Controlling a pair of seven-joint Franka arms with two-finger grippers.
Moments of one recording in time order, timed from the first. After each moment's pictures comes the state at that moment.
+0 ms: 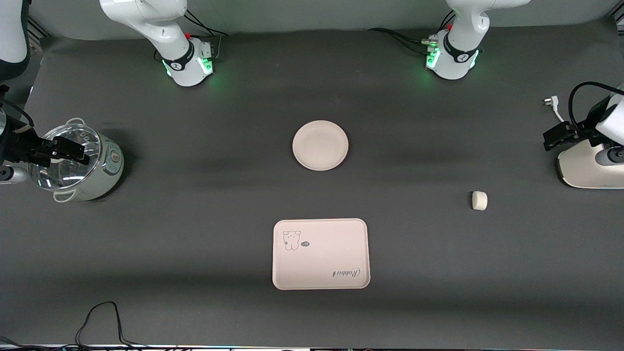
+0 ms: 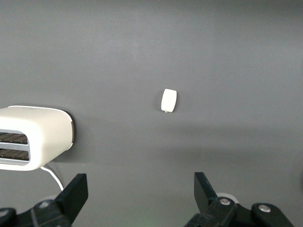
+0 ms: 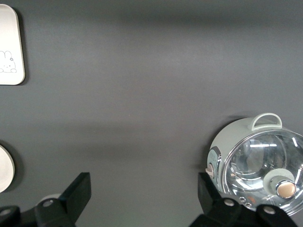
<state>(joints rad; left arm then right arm) 0.03 -0.02 -0.01 -1.73 0.08 1.66 -0.04 0.04 0.08 -0.11 -1.58 0.02 1.61 -0.08</state>
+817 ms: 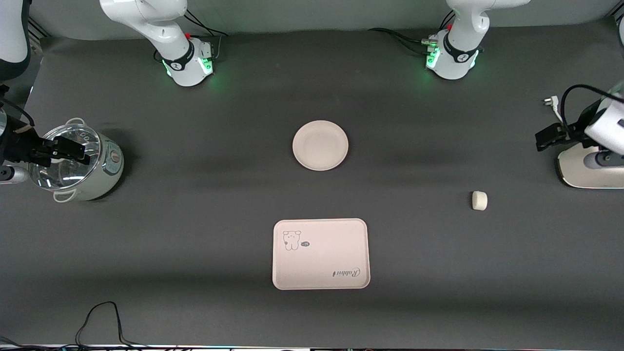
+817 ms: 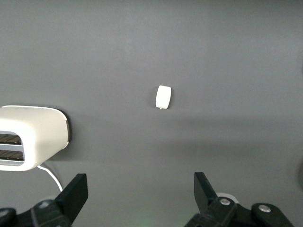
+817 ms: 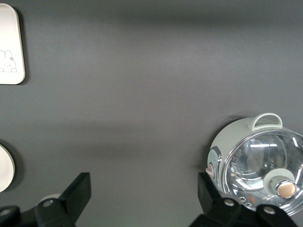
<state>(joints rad) 0.03 0.03 -0.03 -1.69 0.08 1.62 -0.04 0.04 0.08 -0.11 -1.58 0.02 1.61 -0.08</state>
